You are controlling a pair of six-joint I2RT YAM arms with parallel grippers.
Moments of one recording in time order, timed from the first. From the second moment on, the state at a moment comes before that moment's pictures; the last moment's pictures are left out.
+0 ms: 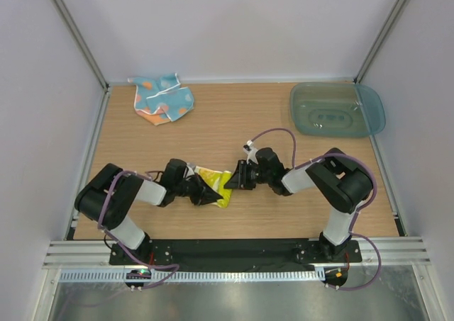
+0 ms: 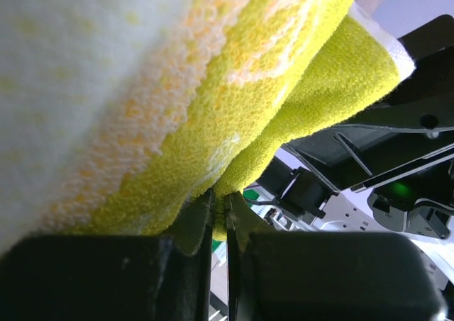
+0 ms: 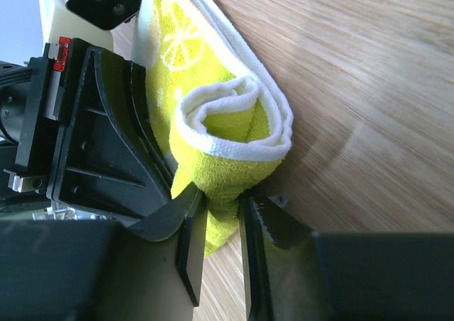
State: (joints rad) left arm -0.48 1.62 0.36 0.48 0.68 -1.36; right arm 0.67 1.79 0.60 0.60 -0.51 0.79
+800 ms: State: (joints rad) left arm -0.58 1.32 0.66 -0.37 0.31 -1.01; right arm 0.72 1.72 0.78 0.14 -0.39 0.75
